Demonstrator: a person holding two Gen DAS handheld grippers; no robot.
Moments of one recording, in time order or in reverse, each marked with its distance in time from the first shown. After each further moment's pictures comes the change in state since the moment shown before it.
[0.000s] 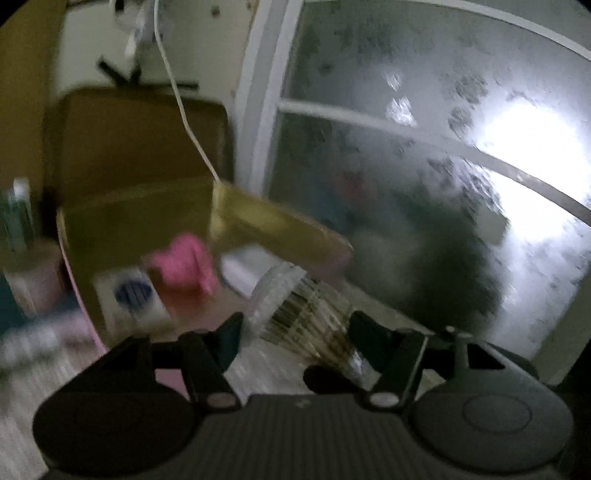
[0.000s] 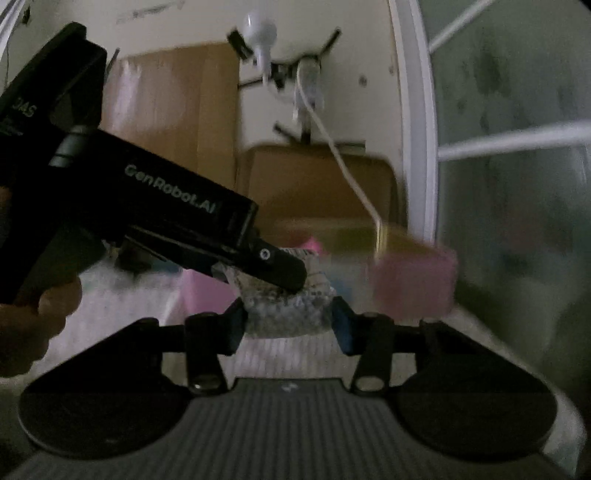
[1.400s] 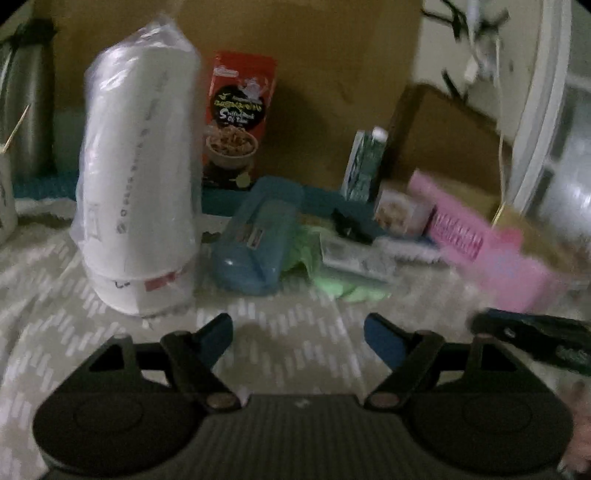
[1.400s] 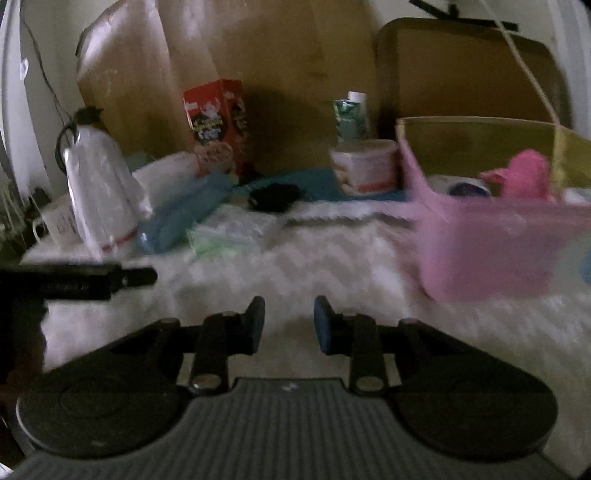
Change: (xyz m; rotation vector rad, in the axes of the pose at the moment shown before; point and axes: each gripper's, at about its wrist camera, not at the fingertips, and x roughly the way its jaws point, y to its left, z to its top) left arm -0.172 0.200 -0.132 -0.419 -0.061 0.544; right arm 0.115 0.141 0.019 0.125 0.408 0.375
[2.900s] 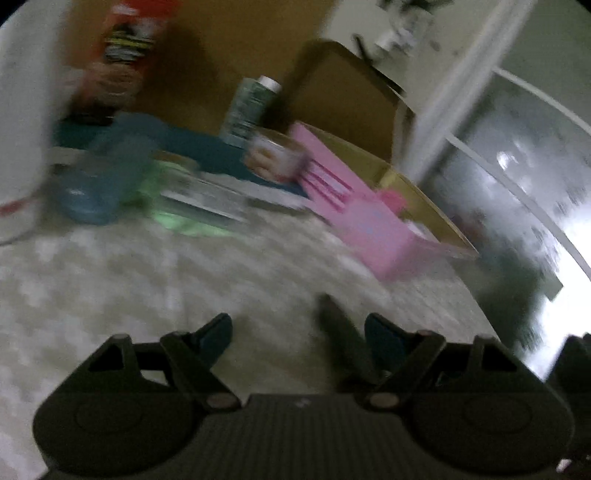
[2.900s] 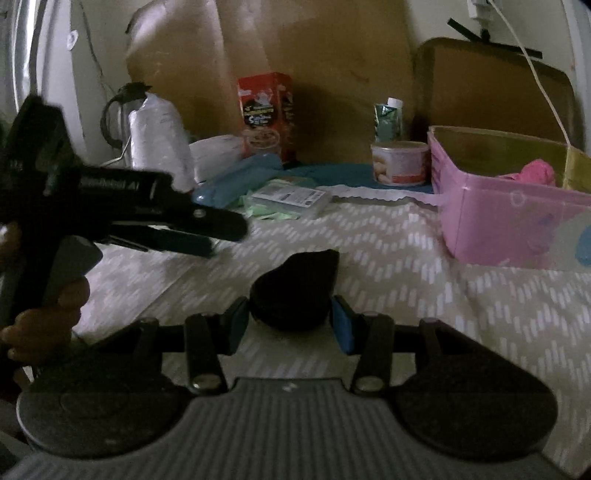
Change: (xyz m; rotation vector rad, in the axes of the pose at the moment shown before) left arm -0.007 -0.062 -0.022 -0.015 0.186 -0.370; right arm -0.042 0.033 -0.043 -0.114 -0.003 0.018
